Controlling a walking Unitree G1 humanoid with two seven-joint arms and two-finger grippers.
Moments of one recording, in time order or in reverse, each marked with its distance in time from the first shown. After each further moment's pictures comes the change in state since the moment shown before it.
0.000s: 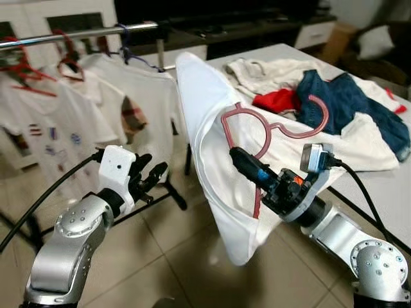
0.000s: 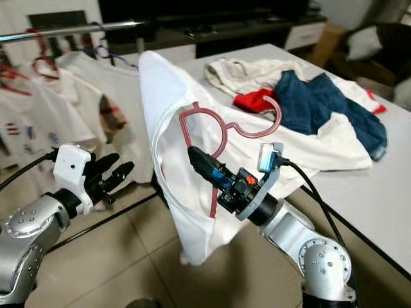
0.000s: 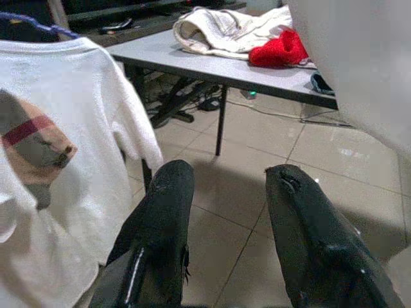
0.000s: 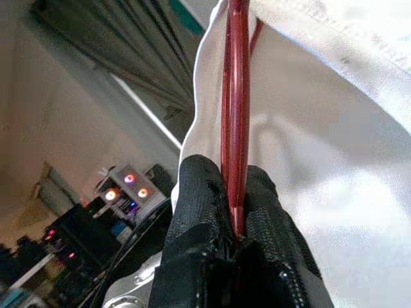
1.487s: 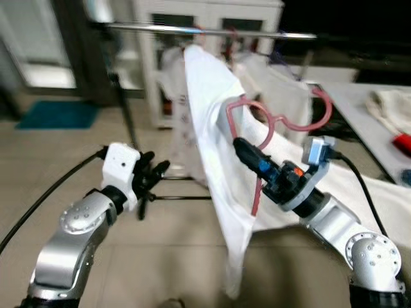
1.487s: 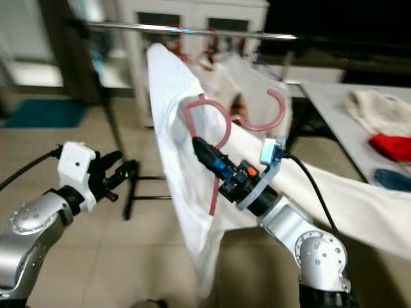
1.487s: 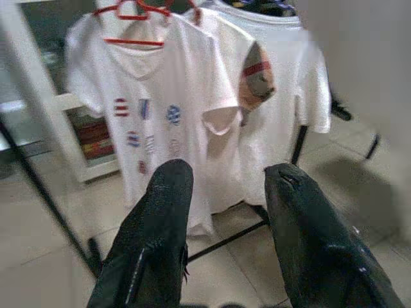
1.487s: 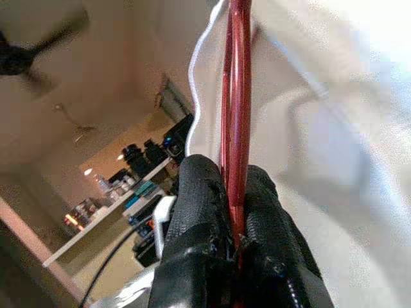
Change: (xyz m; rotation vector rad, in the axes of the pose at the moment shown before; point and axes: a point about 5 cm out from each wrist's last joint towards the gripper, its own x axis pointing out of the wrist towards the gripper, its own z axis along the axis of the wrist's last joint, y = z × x) left arm 0.006 -0.001 0.002 0.028 -0.005 -0.008; right arm 0.007 -0.012 0.011 -0.067 -0.067 -0.069
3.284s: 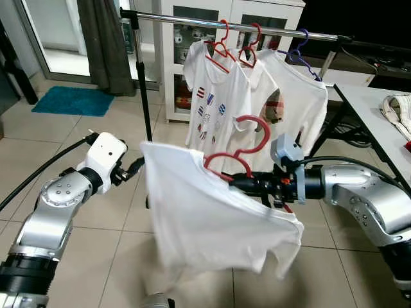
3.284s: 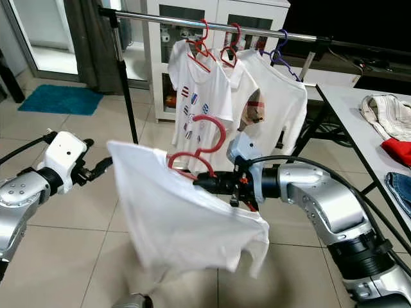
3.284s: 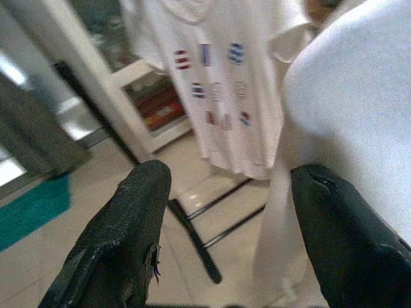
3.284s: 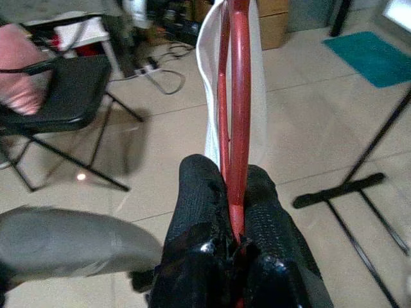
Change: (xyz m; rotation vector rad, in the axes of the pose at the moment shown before) left arm 0.011 0.068 -0.009 0.327 0.143 -0.007; right arm 0.002 -0.026 0.020 -0.676 0.794 0.131
